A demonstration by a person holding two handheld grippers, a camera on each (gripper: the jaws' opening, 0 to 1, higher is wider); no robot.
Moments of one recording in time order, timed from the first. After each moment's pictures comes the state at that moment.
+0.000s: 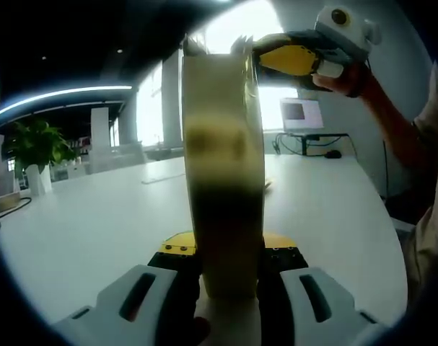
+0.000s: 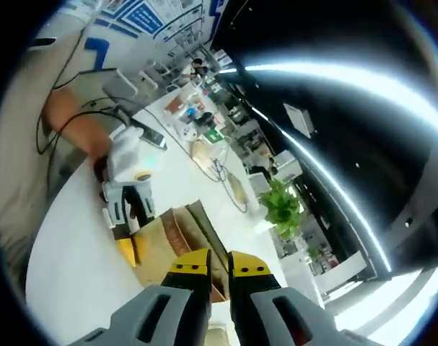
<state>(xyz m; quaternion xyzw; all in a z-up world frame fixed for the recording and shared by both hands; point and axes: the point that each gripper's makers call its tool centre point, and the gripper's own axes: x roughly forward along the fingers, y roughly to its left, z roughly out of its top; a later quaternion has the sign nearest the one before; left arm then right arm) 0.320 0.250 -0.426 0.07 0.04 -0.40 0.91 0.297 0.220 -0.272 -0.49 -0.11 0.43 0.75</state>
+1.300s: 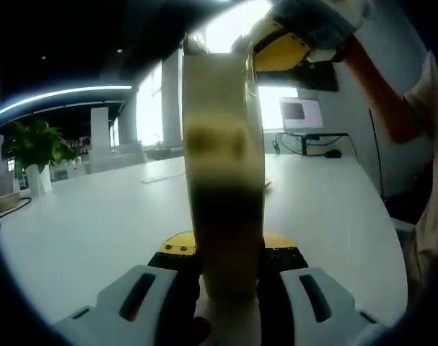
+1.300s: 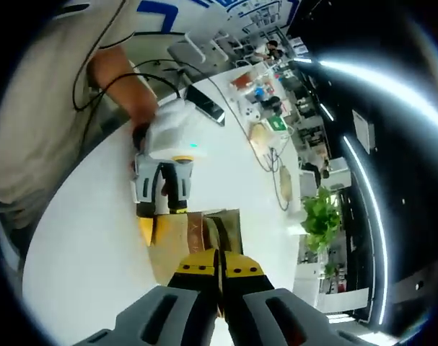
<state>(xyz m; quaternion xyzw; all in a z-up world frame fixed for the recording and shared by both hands) 0.320 0.249 -0.426 0.07 0.04 -0.40 0.91 0.293 0.245 -0.301 -0.63 -0.02 0.50 0.60</state>
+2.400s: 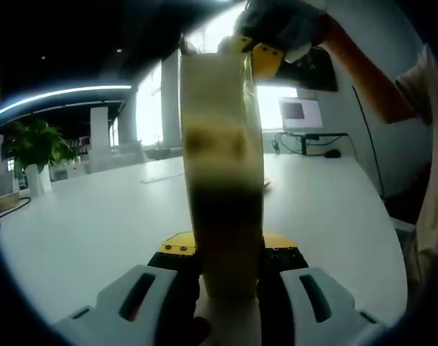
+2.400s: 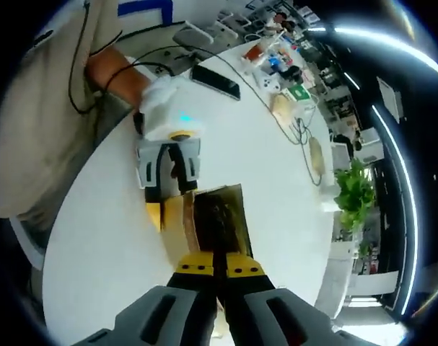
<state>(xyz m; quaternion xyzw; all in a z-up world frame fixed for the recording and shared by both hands) 0.321 0.249 -0.426 0.07 0.04 -0.41 0.91 0.319 0.247 -0.318 -0.64 0.09 0.51 0.57</state>
